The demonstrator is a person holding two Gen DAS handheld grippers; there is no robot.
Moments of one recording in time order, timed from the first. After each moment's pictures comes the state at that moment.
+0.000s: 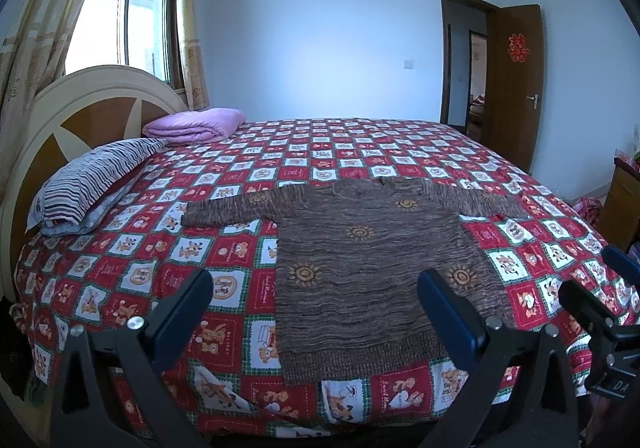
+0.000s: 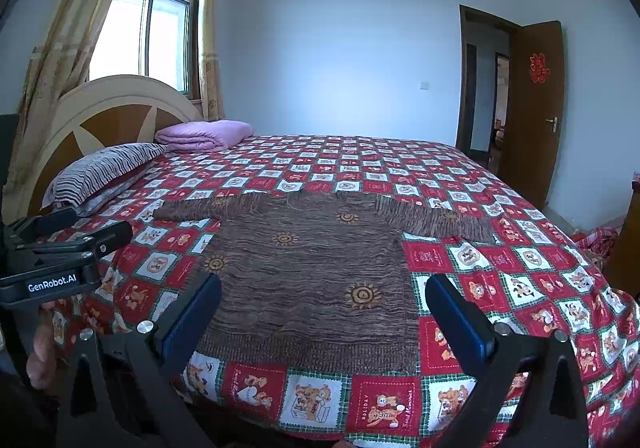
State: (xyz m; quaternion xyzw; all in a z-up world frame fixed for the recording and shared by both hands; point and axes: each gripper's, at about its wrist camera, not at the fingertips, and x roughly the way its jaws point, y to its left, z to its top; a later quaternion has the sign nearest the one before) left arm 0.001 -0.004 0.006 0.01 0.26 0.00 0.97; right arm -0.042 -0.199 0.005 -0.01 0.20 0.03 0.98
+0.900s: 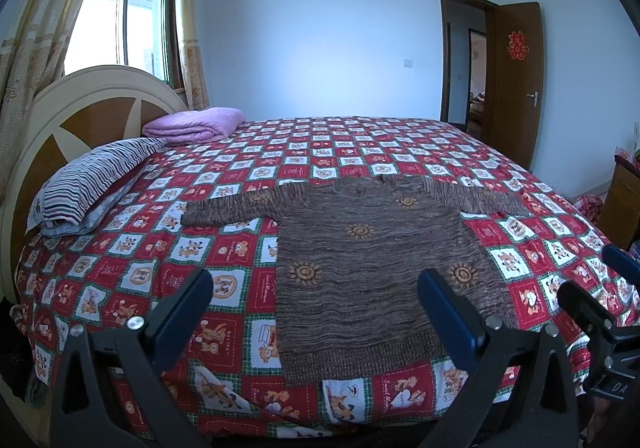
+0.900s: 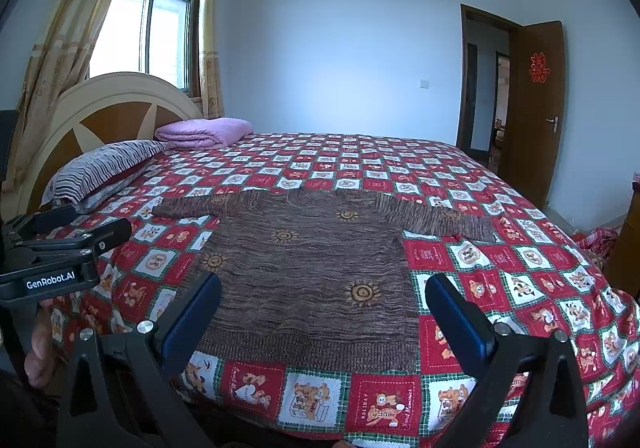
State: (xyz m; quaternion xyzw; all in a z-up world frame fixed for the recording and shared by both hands) left arm 0.000 -0.005 0.005 0.01 0.26 0.00 0.97; right arm -0.042 -0.200 0.001 -0.02 0.21 0.03 0.98
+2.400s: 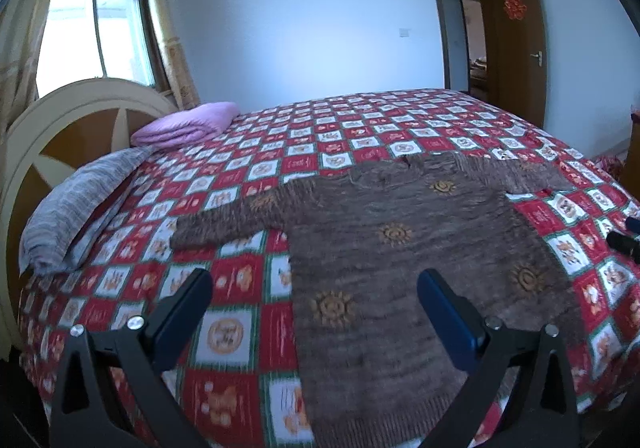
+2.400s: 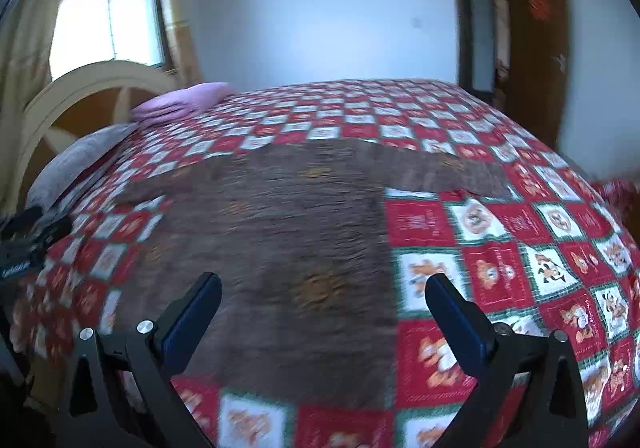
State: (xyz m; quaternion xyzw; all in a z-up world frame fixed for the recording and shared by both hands) left arm 0.114 0.001 -0.028 0.08 0.28 0.00 0.96; right arm 0.096 -0.302 -0.045 0.05 0.31 0.01 0.95
